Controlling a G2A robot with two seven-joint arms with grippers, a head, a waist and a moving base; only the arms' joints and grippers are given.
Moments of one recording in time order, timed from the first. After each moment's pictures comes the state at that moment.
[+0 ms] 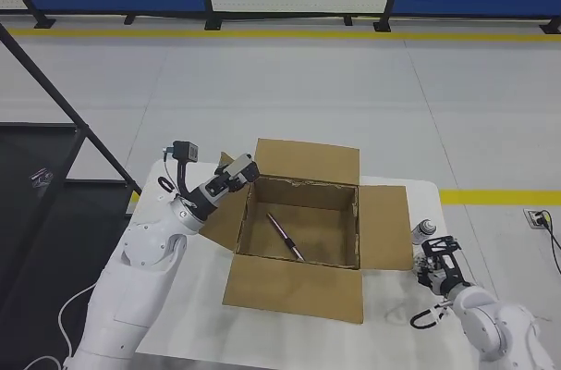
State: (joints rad) left arm 0.71 -1.24 -1.23 -1.29 -0.26 -0.49 -0.61; right arm -1.25 -1.20 1.64 -1.52 -1.25 -0.26 0.65
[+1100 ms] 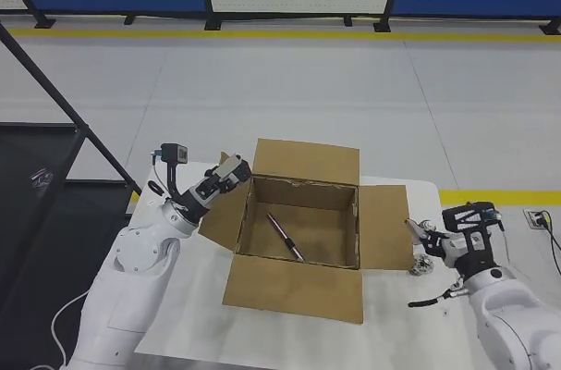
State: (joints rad) left arm 0.76 -1.23 -1.29 -1.33 -0.26 -0.52 -0.60; right arm -1.31 -1.18 1.61 -2.16 -1.30 -0.13 0.64
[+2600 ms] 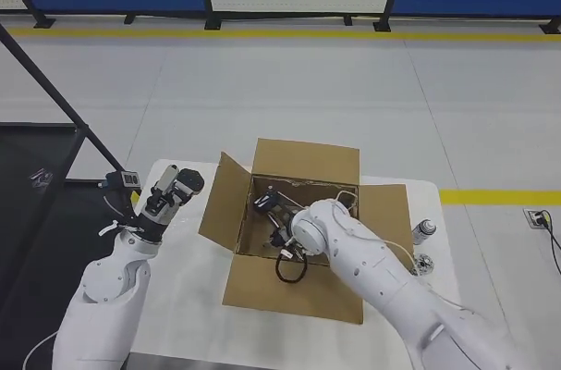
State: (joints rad) left arm 0.95 -1.19 -1.48 -1.38 -0.38 -0.56 -0.56; right arm -0.26 -1.60 0.50 -0.67 -0.79 -0.13 0.80
